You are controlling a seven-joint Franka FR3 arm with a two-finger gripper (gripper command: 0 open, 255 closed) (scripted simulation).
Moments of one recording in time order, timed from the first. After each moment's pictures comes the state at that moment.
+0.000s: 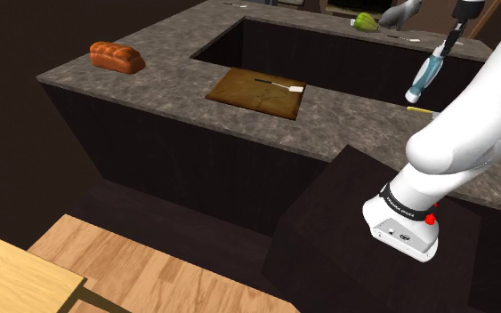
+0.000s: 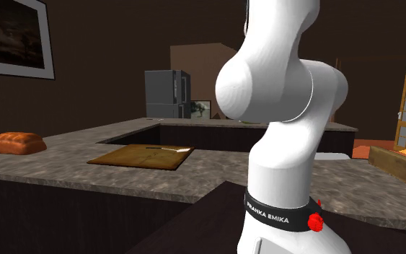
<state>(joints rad) -0.51 0.10 -0.79 -1.77 -0.08 1.86 -1.29</state>
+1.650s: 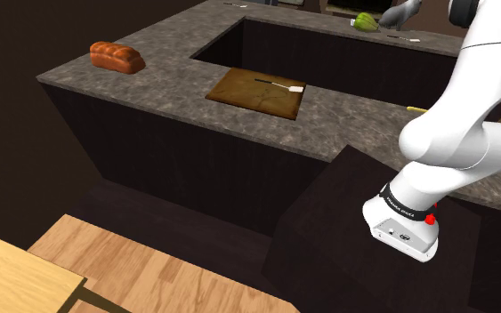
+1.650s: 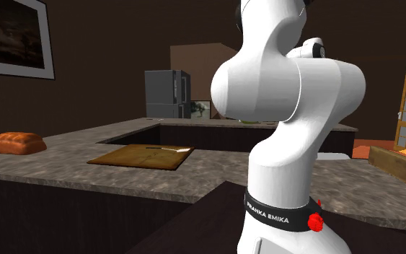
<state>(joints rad) -0.90 0.54 -0.77 -1.59 0.25 2.05 -1.72</state>
